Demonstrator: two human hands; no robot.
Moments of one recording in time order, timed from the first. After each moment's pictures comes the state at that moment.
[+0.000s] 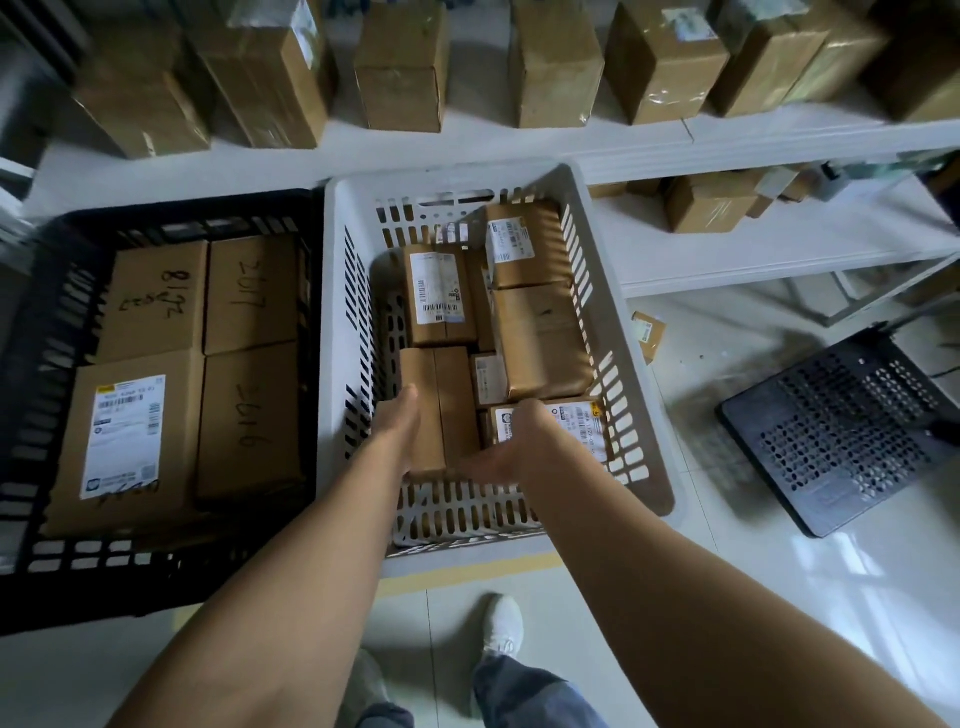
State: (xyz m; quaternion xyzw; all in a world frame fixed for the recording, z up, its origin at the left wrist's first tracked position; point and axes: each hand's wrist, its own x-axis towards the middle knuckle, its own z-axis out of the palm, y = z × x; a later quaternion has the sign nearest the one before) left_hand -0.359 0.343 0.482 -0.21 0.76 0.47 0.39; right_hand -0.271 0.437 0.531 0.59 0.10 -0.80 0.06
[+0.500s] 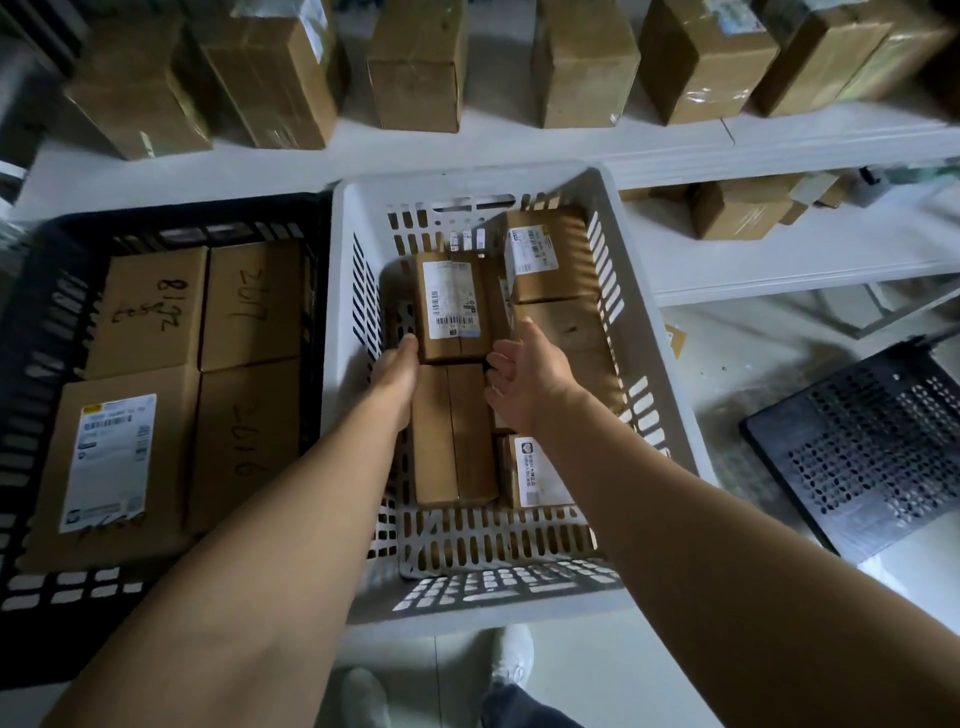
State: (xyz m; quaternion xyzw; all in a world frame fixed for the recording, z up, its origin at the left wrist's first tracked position) left_hand -0.433 0.376 0.470 -0.14 0.78 0.51 0.32; right_hand -0.337 0.473 0.530 0.48 0.28 -0.83 -0.01
